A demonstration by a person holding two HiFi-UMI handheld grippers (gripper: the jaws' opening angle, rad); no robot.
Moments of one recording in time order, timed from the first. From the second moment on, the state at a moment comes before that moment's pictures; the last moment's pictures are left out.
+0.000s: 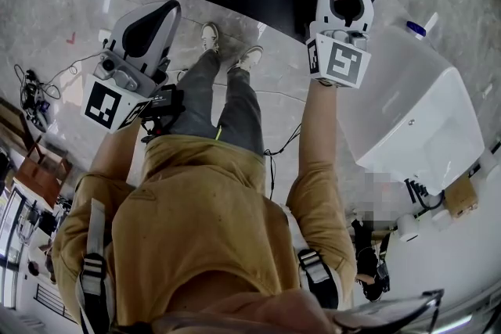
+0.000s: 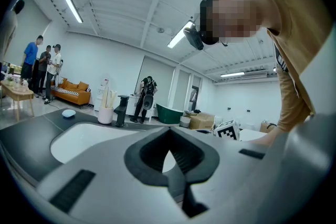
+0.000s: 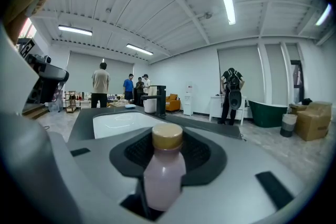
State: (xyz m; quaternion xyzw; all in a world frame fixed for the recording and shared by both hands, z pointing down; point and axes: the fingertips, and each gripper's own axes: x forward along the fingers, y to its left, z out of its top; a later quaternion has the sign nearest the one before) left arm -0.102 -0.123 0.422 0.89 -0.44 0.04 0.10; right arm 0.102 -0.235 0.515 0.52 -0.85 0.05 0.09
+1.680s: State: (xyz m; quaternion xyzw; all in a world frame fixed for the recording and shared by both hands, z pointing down) left arm -0.094 -0.111 0.392 0.90 -0.43 0.02 0.08; right arm 0.119 -0.226 0.488 0.53 -0.84 0.06 0.09
